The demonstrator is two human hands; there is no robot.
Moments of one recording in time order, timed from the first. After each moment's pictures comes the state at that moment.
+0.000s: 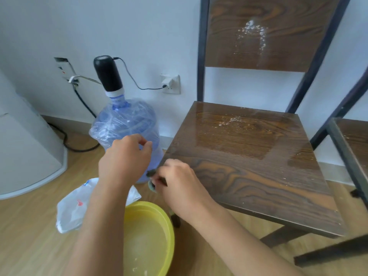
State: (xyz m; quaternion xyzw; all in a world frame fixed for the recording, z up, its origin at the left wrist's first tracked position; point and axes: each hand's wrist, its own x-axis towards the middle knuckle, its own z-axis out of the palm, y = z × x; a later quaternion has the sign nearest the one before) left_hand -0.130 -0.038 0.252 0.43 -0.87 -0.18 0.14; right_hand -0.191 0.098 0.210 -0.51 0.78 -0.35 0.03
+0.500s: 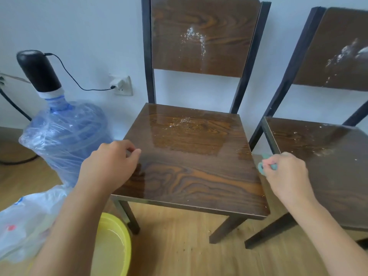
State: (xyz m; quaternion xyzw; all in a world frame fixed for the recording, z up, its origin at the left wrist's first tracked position) left_hand -0.183 0.024 0.247 0.32 -0.92 -0.19 0.09; right_hand -0.332 0.355 0.227 -0.10 0.96 -0.22 -0.11
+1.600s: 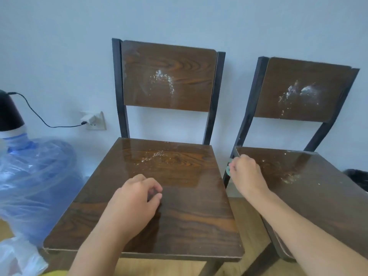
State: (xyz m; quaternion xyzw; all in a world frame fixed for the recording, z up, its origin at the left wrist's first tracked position) left_hand -0.236 0.105 0.236 0.15 -0.95 -0.25 0.09; right_hand -0.423 0.343 0.224 -0.16 0.97 -0.15 -0.14
